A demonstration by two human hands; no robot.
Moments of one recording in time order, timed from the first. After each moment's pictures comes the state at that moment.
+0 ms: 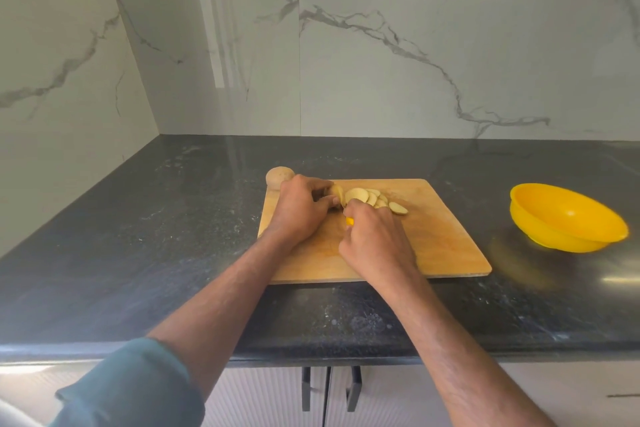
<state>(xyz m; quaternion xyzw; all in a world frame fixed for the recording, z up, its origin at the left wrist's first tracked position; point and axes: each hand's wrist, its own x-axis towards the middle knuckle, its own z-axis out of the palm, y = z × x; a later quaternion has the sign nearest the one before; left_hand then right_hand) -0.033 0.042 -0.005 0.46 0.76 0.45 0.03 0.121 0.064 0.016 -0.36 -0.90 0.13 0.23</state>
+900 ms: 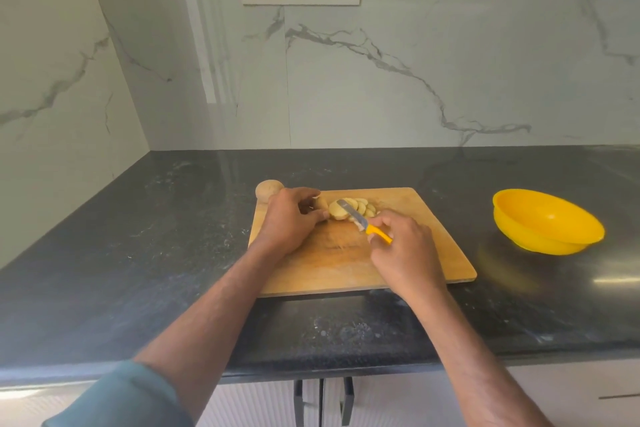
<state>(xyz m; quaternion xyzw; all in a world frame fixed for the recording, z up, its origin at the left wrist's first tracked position) -0.036 0.040 -0.006 0.46 0.77 0.44 0.05 0.161 0.097 -0.001 -0.38 -0.84 0.22 0.33</state>
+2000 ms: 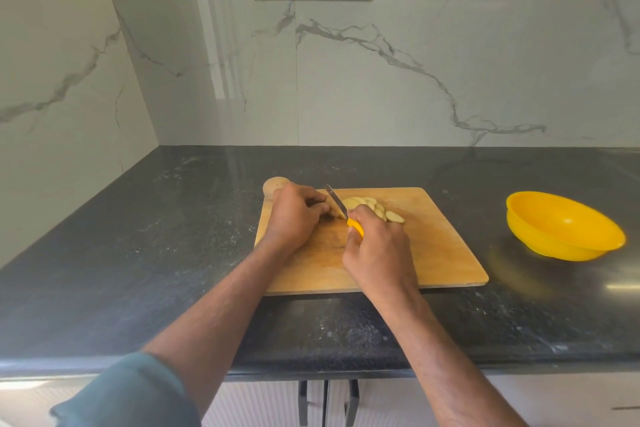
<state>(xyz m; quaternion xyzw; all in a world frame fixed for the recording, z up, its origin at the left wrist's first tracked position) -0.034 0.045 -0.002 0.43 0.77 0.47 0.03 0.123 0.072 -0.003 -0.34 -0.86 0.15 0.35</state>
